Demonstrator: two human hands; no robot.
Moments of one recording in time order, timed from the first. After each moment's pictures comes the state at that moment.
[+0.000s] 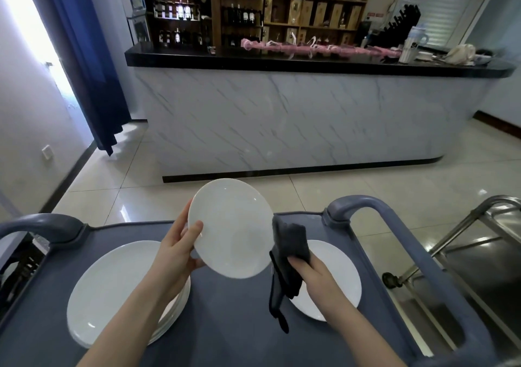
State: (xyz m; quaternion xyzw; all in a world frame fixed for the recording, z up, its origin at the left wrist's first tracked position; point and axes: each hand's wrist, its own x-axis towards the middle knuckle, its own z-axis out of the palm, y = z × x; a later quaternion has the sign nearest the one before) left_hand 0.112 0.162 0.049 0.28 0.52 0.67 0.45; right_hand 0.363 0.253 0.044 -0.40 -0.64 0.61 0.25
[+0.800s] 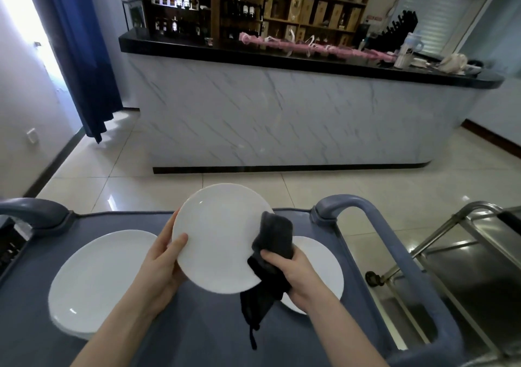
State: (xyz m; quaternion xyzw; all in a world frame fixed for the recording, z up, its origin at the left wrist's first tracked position) left_hand 0.128 0.140 0.024 0.24 0.48 0.69 0.47; right_hand 0.345 0.260 0.039 -0.45 -0.44 0.73 0.27
